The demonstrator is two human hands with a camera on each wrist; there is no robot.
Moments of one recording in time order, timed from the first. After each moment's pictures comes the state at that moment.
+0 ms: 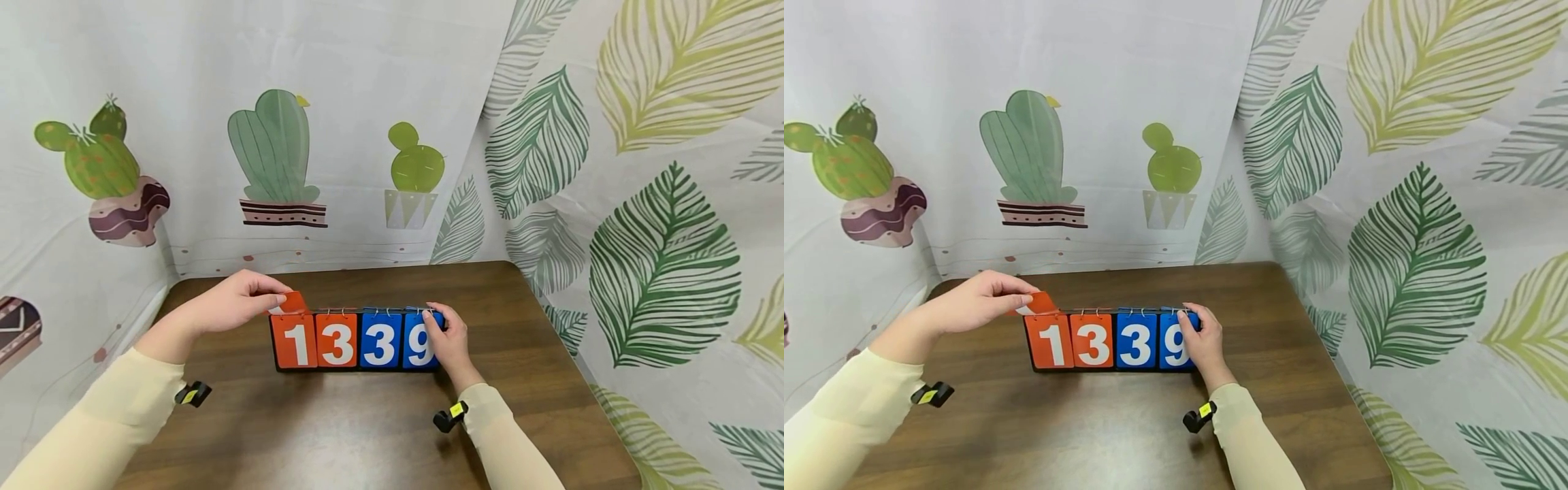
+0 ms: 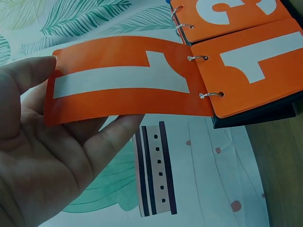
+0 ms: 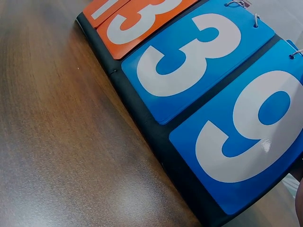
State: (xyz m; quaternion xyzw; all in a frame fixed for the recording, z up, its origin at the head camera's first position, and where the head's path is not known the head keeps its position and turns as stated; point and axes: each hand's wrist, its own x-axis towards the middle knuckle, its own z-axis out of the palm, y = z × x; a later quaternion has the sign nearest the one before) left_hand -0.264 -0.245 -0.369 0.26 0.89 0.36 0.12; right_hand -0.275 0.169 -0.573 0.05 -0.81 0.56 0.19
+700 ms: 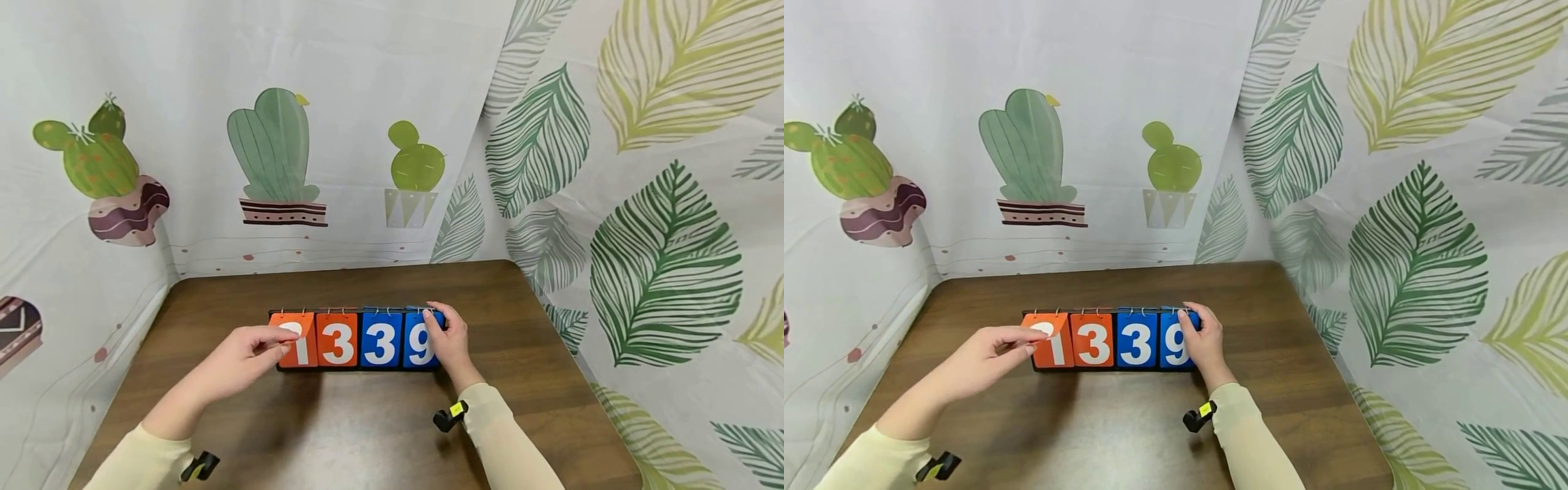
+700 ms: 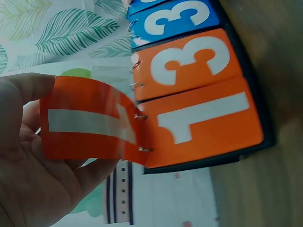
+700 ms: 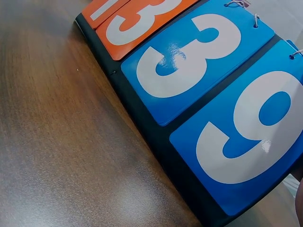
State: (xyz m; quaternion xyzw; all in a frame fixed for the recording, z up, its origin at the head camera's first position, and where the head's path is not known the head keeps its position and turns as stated) left_hand -0.198 -0.231 -0.441 0.23 0.89 0.39 0.02; right_hand -0.276 0.168 -0.575 0.05 -0.81 0.56 0.19
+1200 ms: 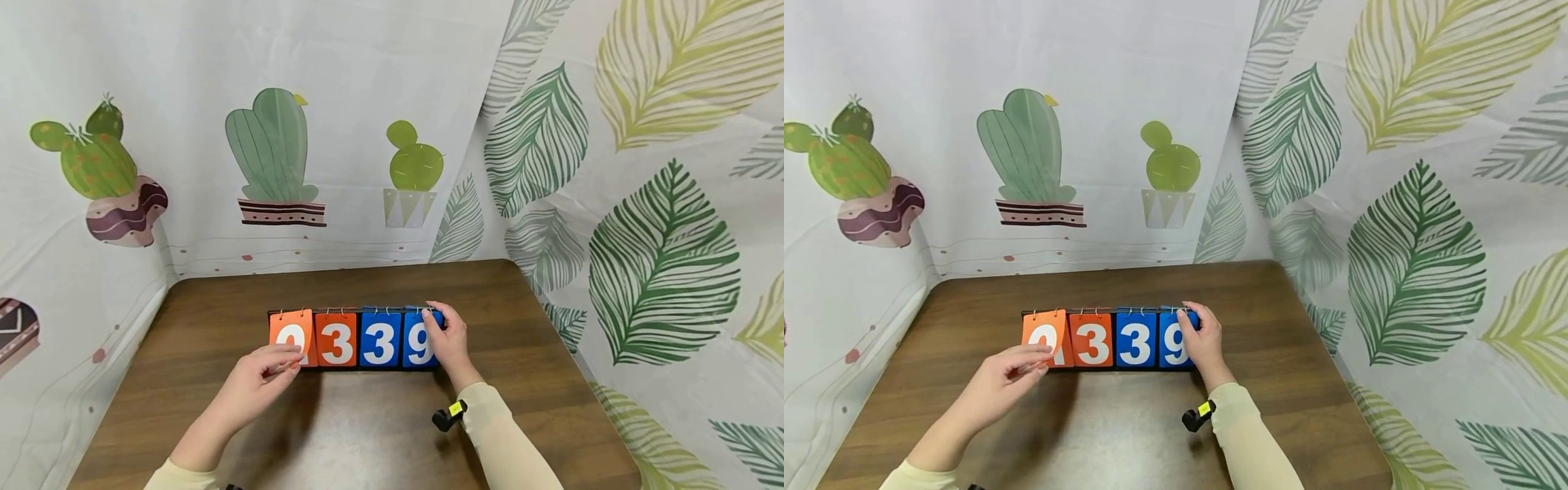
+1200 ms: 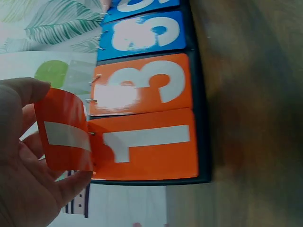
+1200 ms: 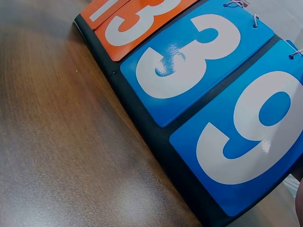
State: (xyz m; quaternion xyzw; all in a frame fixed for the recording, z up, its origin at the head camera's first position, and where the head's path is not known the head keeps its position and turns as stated) left_hand -0.178 -0.213 -0.500 0.22 0.89 0.38 -0.13; right_hand -0.277 0.169 -0.577 0.05 -0.81 0.56 0.20
